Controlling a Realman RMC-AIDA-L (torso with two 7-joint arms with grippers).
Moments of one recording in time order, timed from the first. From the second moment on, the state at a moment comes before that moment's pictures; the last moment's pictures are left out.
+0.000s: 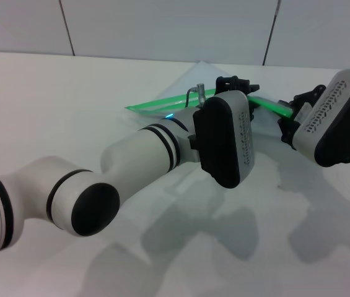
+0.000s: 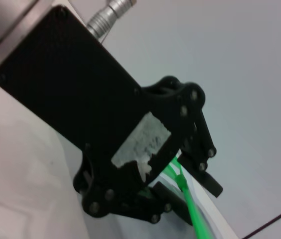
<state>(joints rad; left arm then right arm) -0.74 -2.05 -0.68 -0.79 1.96 0.32 1.38 0.26 2.03 -1.86 -1.40 -2.60 -0.47 2.23</state>
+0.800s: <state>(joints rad) -0.74 -2.05 -0.67 -0.78 1.96 0.33 1.38 0.26 2.03 -1.88 -1.41 -2.60 -0.47 2.23</state>
